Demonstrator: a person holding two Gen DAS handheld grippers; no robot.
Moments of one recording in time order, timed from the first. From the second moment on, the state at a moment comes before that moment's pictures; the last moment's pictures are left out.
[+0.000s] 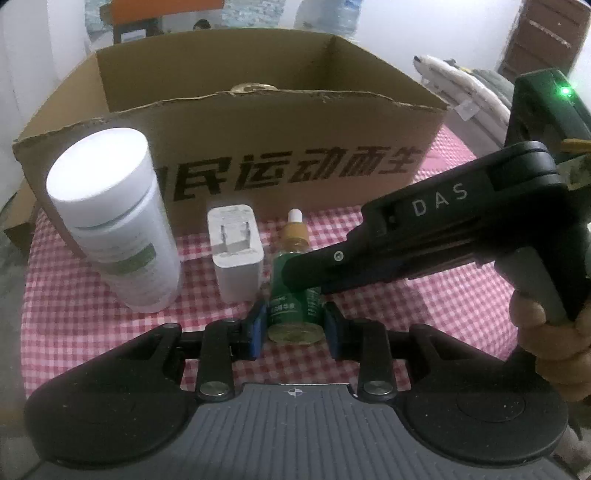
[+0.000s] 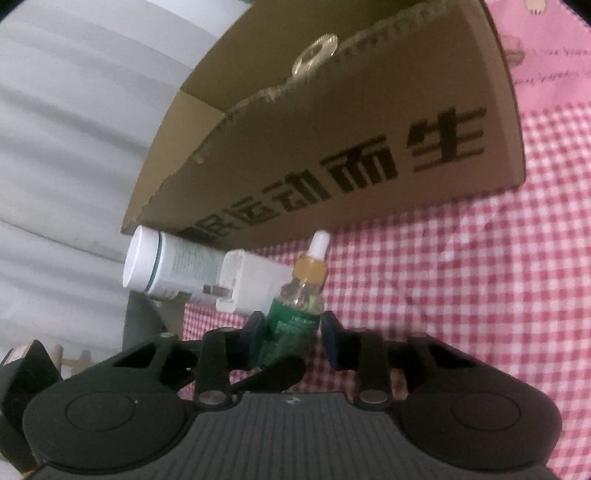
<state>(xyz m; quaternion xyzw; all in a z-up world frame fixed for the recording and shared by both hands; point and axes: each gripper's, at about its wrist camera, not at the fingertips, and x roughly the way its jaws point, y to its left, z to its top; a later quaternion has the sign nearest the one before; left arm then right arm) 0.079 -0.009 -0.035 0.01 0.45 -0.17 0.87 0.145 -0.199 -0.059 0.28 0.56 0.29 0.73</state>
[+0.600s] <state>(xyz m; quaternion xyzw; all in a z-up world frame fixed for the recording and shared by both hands) 0.061 -0.044 -0.033 0.06 0.45 -0.26 0.85 0.110 -0.254 -0.058 0.33 0.55 0.23 0.73</state>
